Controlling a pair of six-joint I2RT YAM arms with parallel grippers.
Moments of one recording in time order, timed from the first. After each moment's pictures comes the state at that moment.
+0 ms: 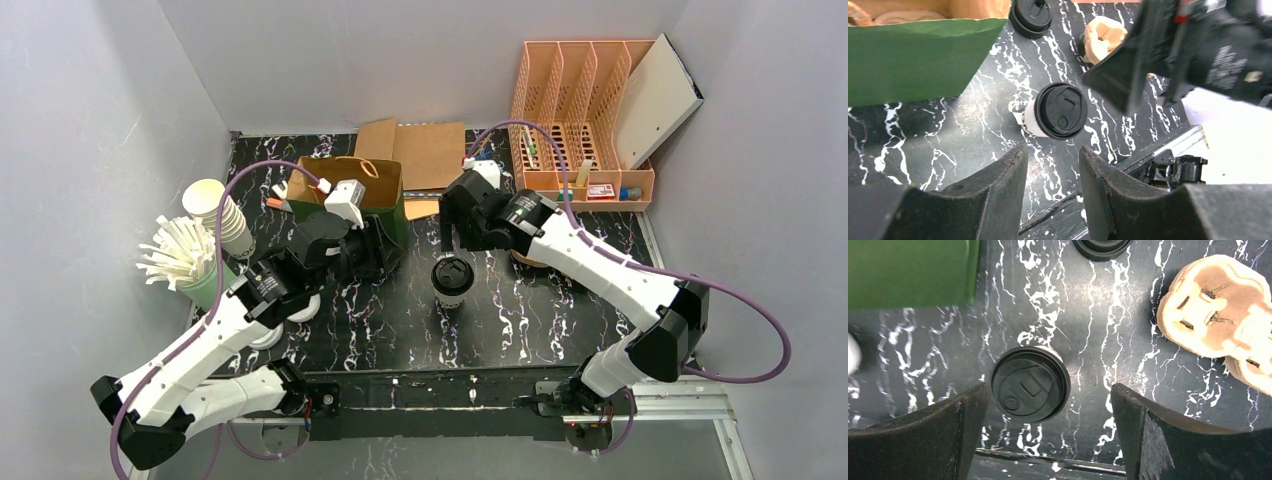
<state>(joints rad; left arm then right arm) -0.83 0.93 1.05 -0.59 -0.15 -0.64 0.90 1.49 1.44 -0.96 0.36 0.61</state>
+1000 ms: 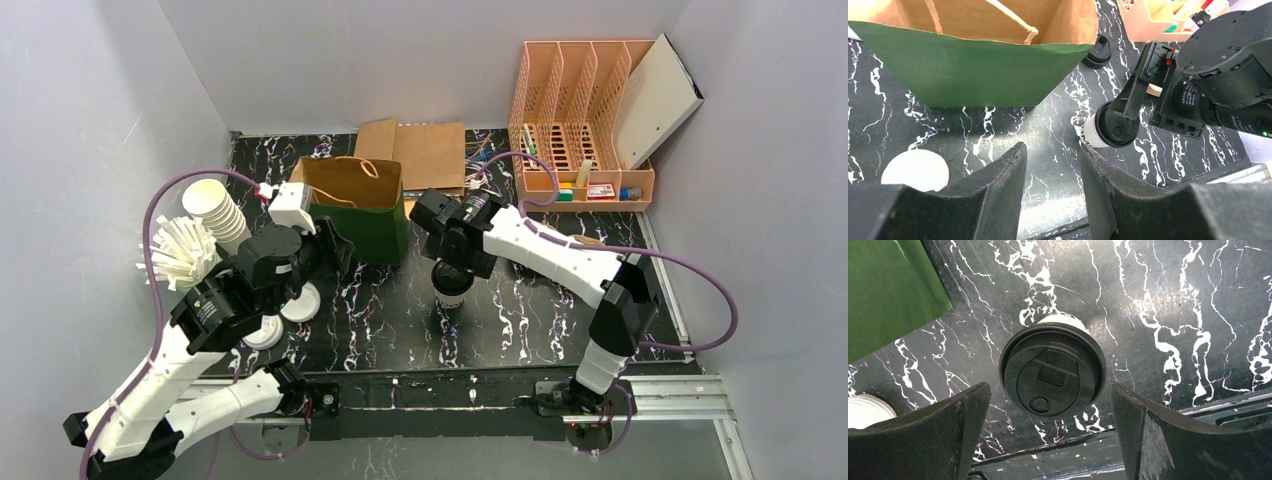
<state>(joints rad) -0.83 0.79 1.19 -0.86 -0.41 -0.53 0.97 1.70 1.59 -1.22 0.41 1.27</state>
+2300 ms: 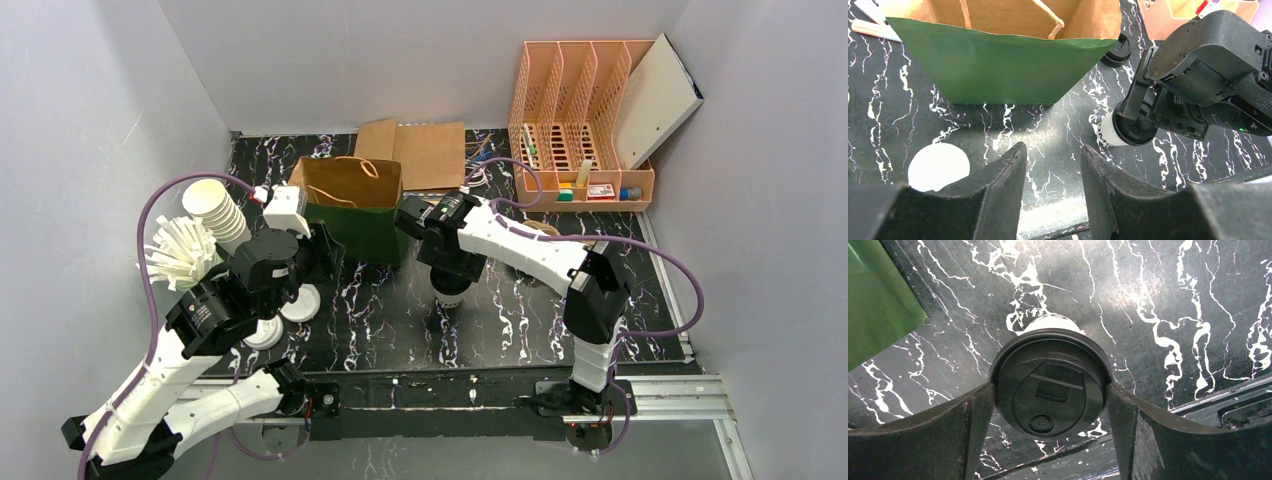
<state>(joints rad) -0.83 0.76 1.19 -0.92 -0.47 -0.50 1.00 1.85 1.70 -1.33 0.43 1.36</state>
